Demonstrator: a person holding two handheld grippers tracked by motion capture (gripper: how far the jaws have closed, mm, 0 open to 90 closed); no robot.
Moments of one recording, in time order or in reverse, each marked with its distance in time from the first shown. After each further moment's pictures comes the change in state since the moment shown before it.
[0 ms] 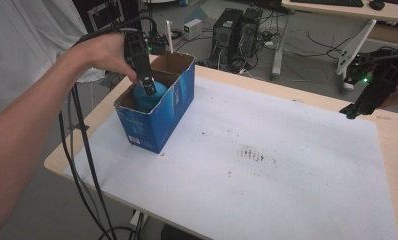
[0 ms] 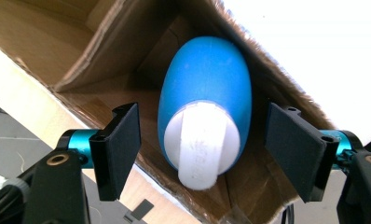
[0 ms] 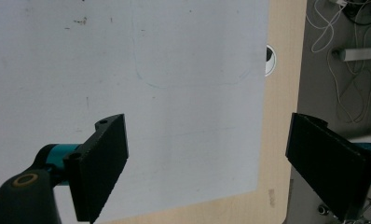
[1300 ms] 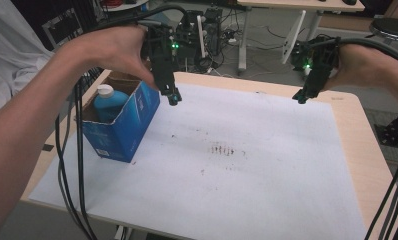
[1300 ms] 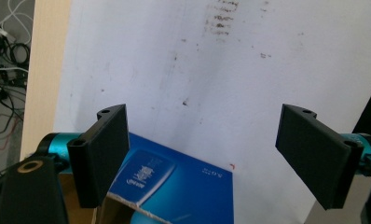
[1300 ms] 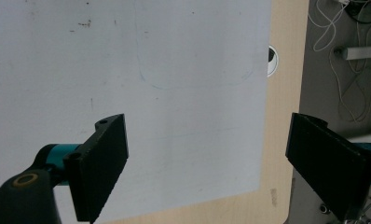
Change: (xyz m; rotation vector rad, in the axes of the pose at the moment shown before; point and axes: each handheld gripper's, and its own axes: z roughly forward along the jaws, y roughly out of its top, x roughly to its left) left arm -0.120 0.118 -0.045 -0.106 0.038 0.449; right arm 0.003 0.004 -0.002 0.007 0.003 0.009
